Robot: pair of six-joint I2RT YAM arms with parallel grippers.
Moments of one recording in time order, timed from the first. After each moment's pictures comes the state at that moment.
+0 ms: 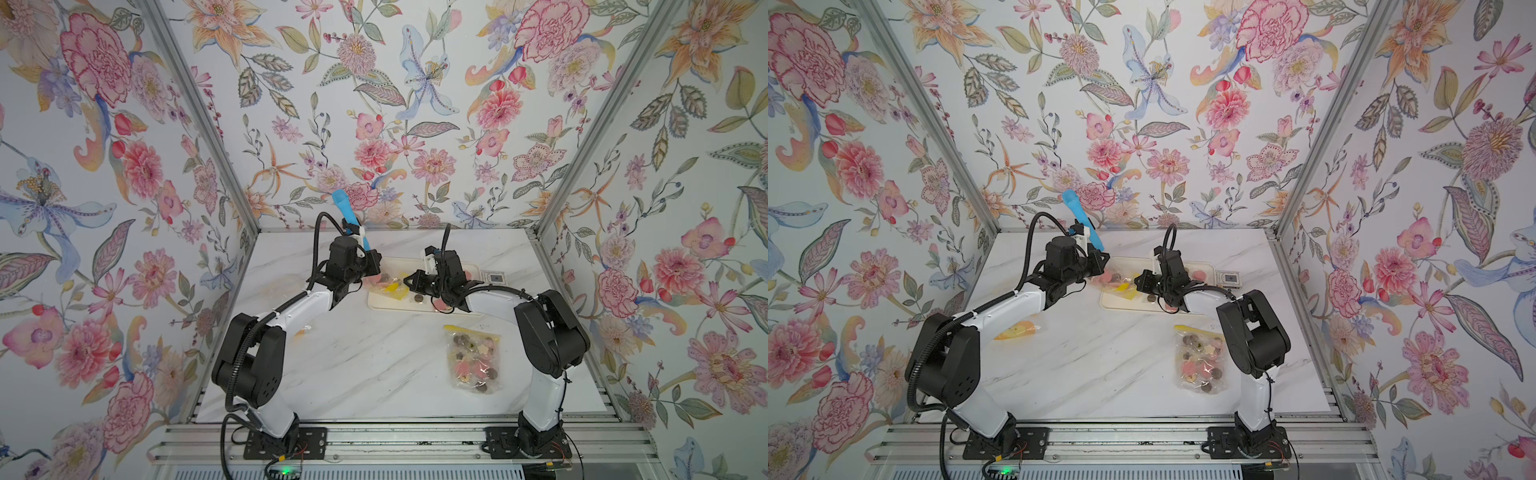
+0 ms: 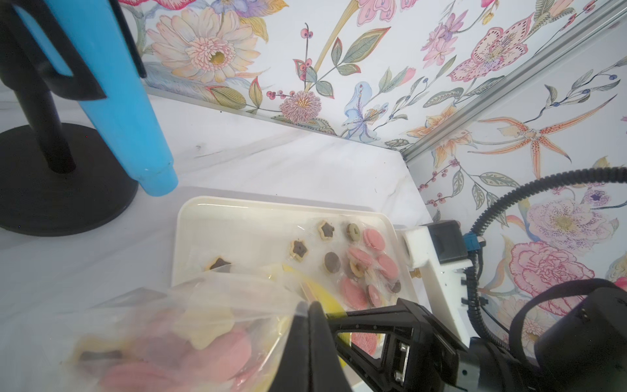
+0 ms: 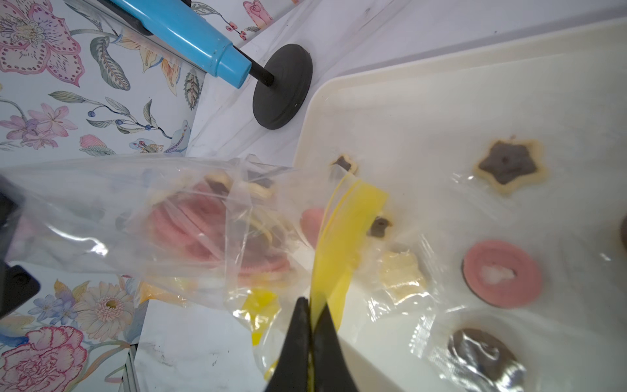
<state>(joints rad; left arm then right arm) -0.43 1.68 1.15 0.10 0.20 -0.56 0.51 1.91 1.16 0.17 -0.38 0.68</state>
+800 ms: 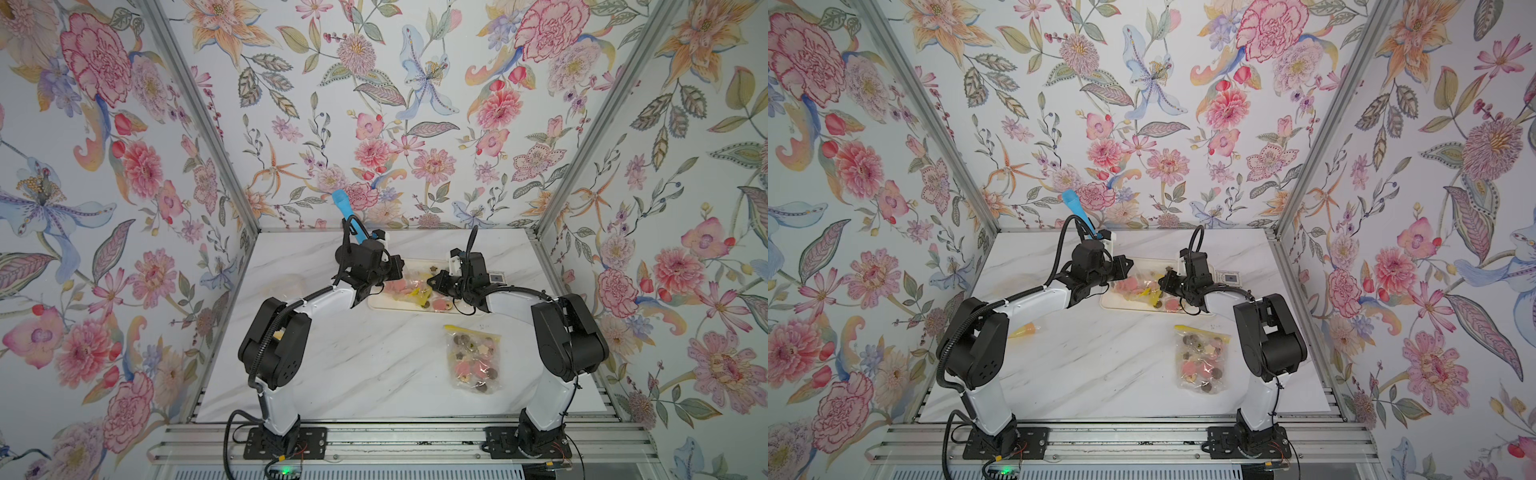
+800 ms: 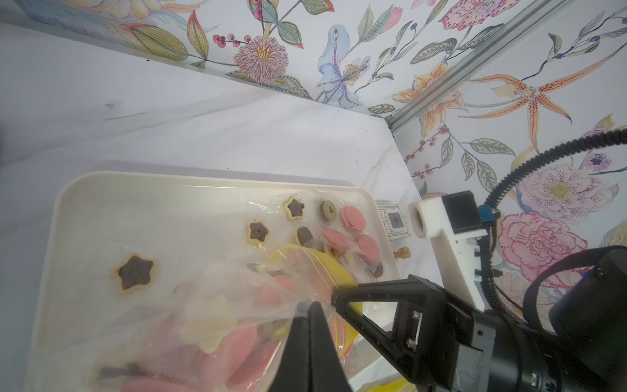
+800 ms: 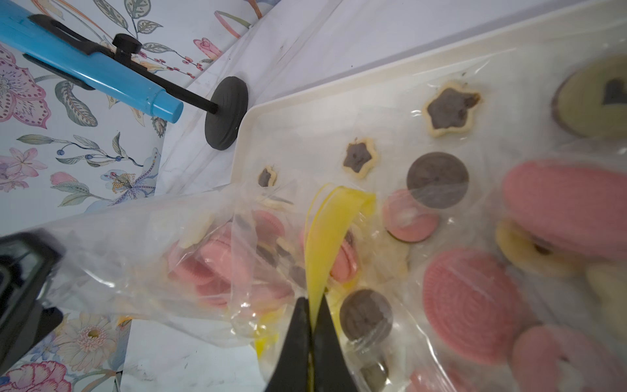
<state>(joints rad) -0.56 1.85 1.28 0.12 0.18 -0.61 0.34 1.83 1.05 0.14 -0.41 0.64</state>
